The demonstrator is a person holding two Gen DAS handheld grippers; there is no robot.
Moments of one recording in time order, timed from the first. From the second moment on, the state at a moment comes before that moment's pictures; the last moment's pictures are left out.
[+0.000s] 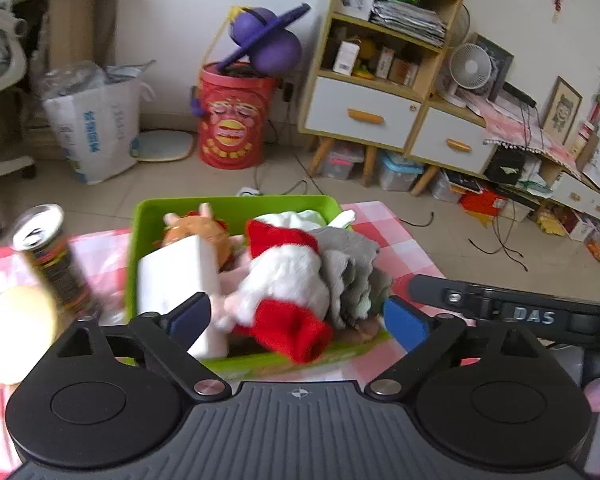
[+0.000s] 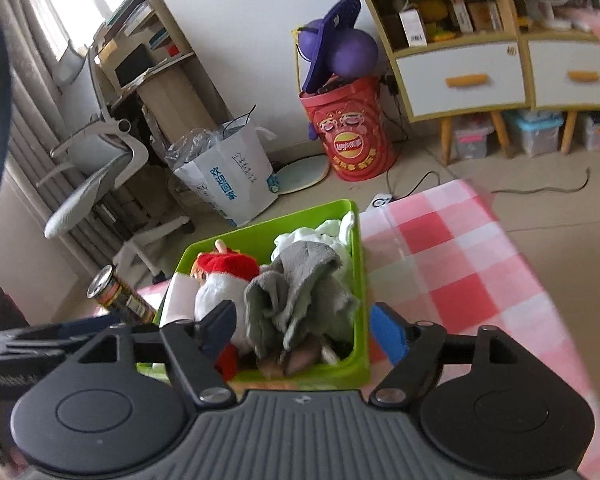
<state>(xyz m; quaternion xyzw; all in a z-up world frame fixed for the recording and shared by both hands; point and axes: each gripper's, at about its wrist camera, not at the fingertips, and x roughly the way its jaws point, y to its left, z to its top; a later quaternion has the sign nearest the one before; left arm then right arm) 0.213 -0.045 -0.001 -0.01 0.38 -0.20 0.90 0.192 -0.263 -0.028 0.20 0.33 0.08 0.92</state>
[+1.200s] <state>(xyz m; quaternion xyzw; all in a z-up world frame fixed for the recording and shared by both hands) 0.034 0.003 -0.002 0.02 0.43 0.00 0.90 0.021 -0.195 0.013 0.10 0.37 -0.01 0.92</state>
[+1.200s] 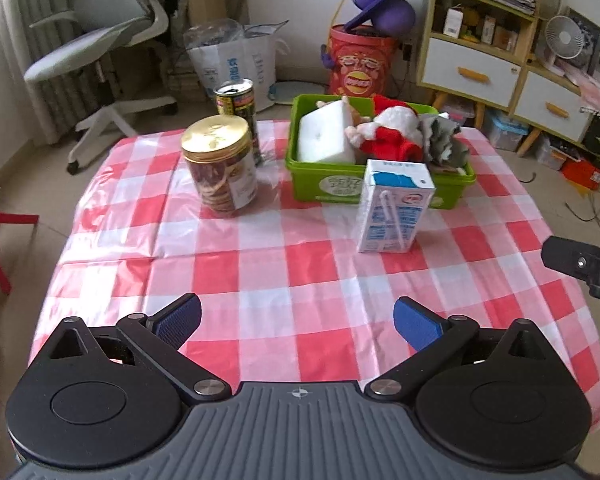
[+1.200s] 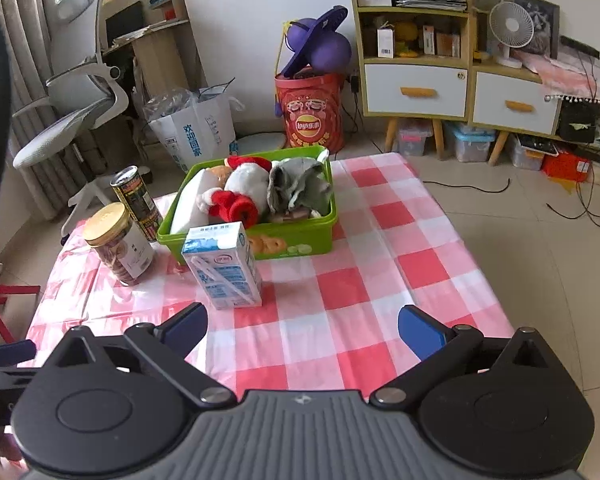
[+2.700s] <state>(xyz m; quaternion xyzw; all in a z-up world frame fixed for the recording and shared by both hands) 0.030 -0.002 -0.002 0.04 0.43 0.00 0.90 0.017 -0.189 0.009 0.07 0.37 -0.01 0.92</state>
